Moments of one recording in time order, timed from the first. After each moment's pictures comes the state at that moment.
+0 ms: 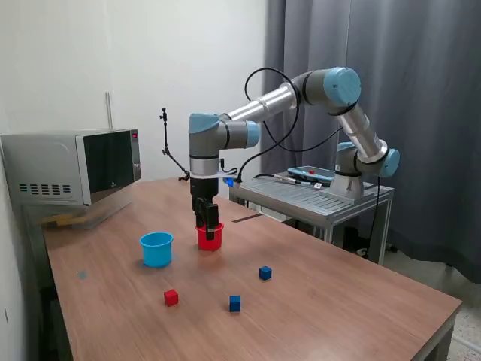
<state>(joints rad) -0.12 -0.71 1.07 -1.95 -1.56 -2.95</state>
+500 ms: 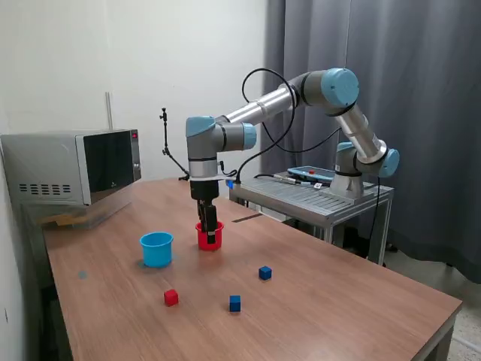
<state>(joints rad) -0.13 -0.71 1.08 -1.94 -1.44 -2.89</state>
